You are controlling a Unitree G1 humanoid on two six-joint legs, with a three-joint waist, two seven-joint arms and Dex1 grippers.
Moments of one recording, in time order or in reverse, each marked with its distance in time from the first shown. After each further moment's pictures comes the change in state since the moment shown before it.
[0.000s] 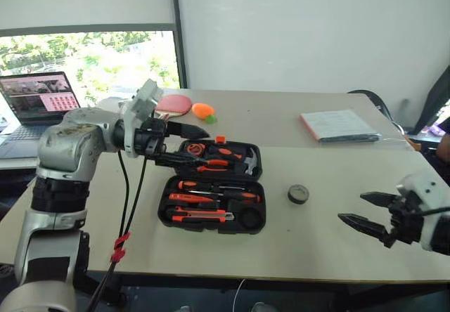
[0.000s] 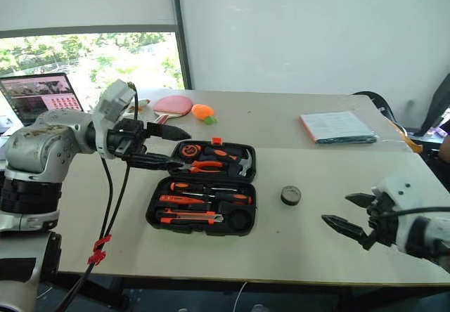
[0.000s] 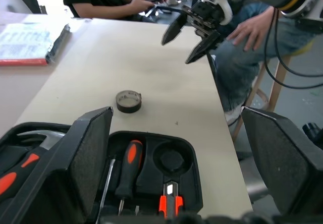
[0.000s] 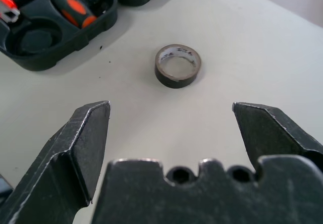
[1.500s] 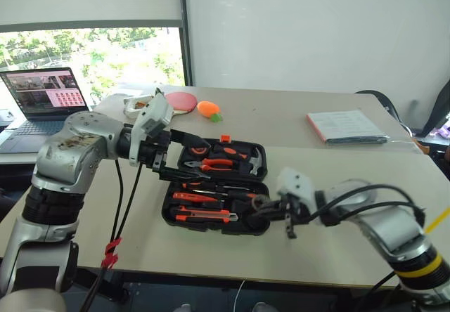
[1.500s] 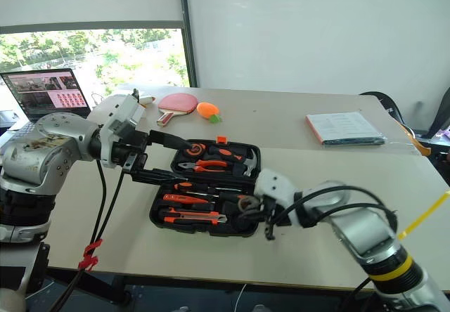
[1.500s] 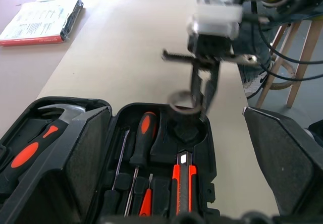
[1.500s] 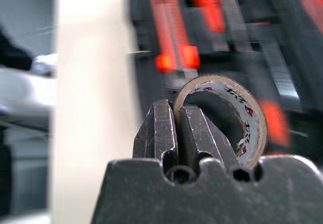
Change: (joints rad) left arm 0.025 0.058 -0.043 -0.096 -0.004 -0.021 0.091; right arm -0.521 0.251 0.690 -0.047 -0.284 0.041 0.189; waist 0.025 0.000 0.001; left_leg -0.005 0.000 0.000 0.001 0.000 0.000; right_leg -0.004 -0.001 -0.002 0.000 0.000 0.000
